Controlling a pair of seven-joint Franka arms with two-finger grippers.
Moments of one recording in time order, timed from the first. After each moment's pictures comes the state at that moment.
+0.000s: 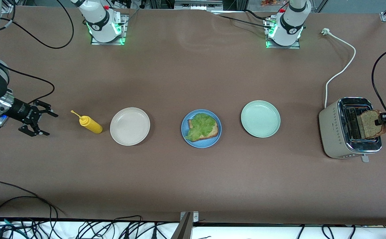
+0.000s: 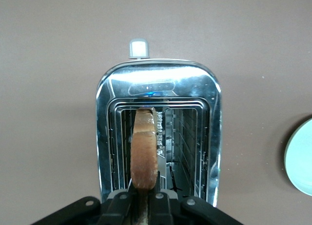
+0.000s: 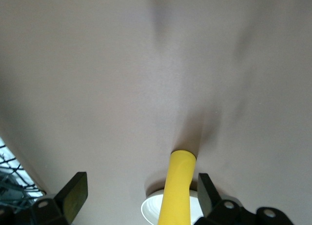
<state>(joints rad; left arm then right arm) 0.10 0.38 0.28 -1.56 -0.12 1.85 0.41 -0.13 0.36 -0.22 -1.97 0.80 2.19 0.70</state>
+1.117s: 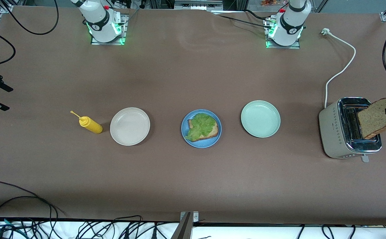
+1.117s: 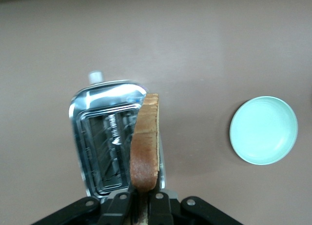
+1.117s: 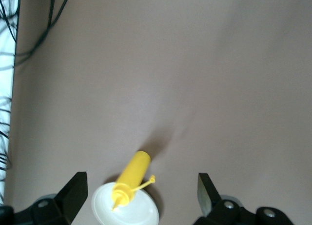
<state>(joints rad) 0.04 0.24 0.25 -1.45 -0.12 1.66 0.46 -0.13 0.03 -0.25 -1.95 0.31 2.02 0.70</state>
